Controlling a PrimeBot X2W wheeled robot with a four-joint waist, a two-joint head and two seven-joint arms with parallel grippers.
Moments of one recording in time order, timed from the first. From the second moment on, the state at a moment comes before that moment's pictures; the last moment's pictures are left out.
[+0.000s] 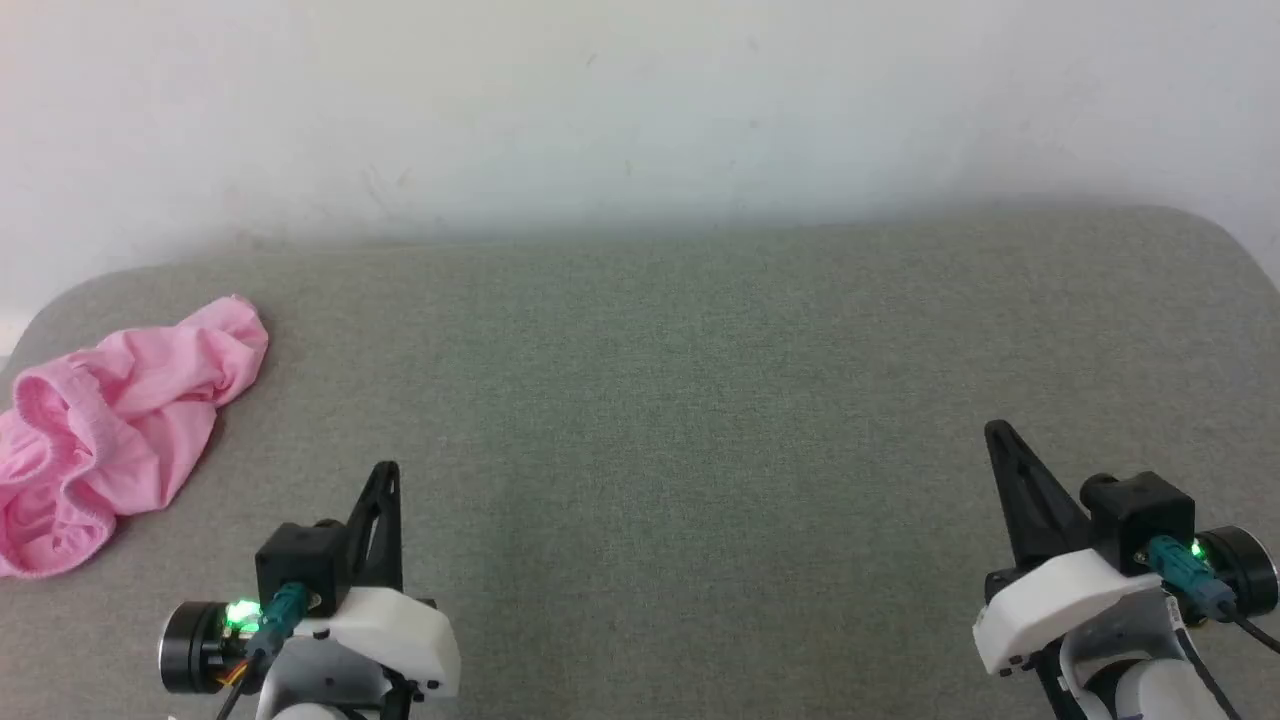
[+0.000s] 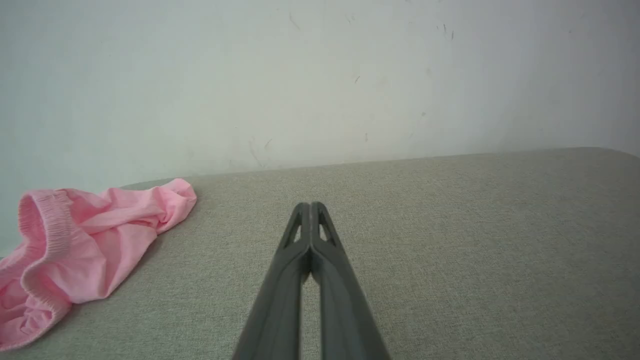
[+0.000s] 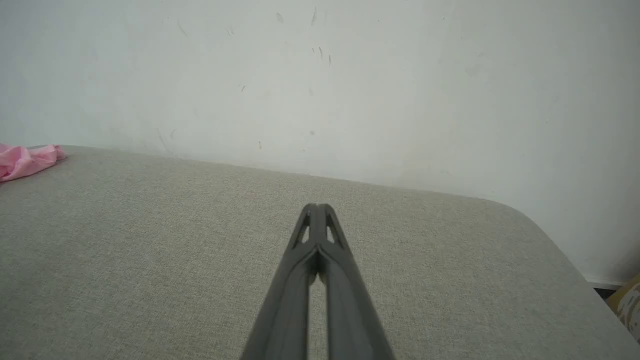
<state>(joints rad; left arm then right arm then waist) 0.01 0.06 0.00 0.00 -0.01 0.01 0.00 -0.01 -0.05 0.00 0.00 0.01 0.13 0.00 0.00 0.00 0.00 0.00</state>
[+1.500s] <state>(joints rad) 0.01 0.06 -0.03 0.00 -0.01 0.06 -0.04 -0.01 -0.06 -0.04 0.00 0.05 0.13 -0.04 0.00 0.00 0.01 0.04</state>
